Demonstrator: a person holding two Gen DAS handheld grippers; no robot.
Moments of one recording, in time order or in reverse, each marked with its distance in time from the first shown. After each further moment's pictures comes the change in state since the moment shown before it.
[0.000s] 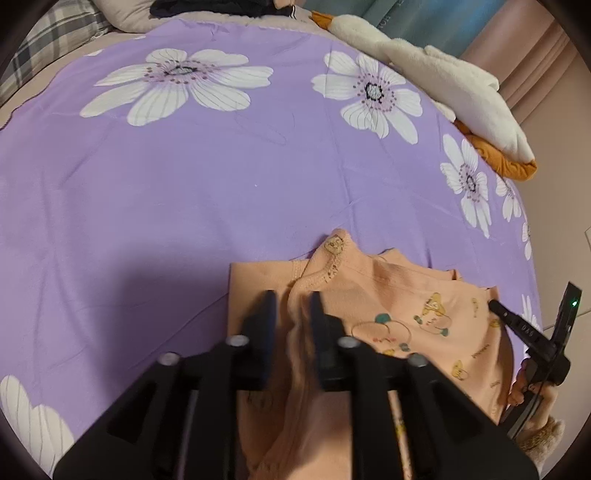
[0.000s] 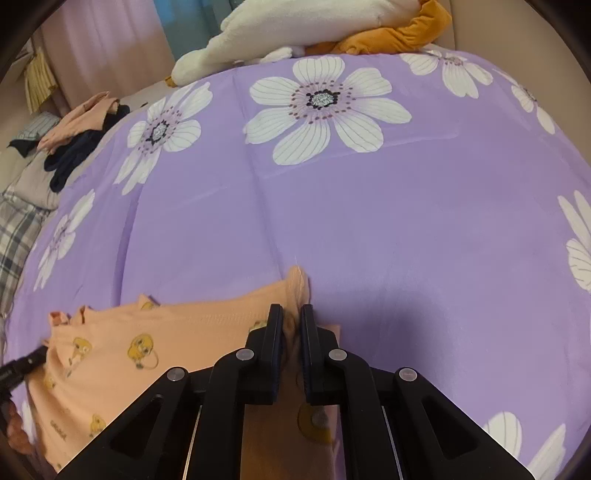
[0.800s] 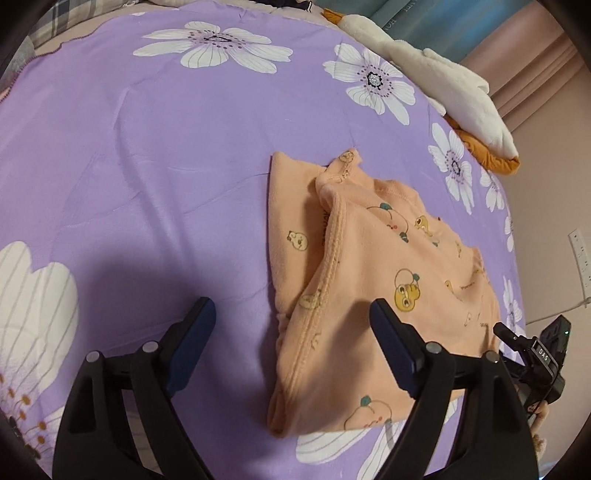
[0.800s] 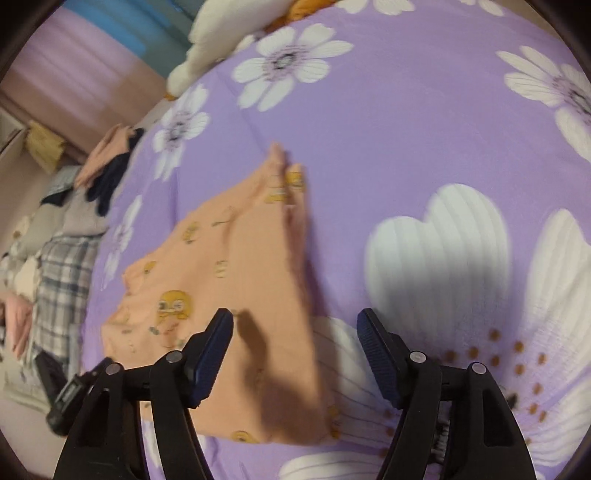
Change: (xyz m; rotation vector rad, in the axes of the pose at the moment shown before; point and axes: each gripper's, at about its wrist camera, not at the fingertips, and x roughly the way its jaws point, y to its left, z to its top) left arm -0.033 0.021 -0.072 -0.069 0.026 -0.068; right arm -0.049 -0.042 -0.088 0.284 0.108 0.338
